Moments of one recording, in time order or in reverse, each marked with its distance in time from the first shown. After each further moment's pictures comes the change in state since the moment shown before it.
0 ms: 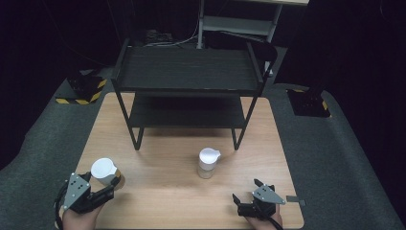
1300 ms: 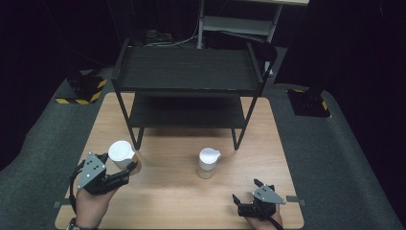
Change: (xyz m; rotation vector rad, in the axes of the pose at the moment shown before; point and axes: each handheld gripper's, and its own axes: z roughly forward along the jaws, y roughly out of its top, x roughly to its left) left arm -0.003 0.056 0.036 -0.044 -0.127 0.041; right arm -0.002 -0.001 0.000 -0.005 0.011 -0.003
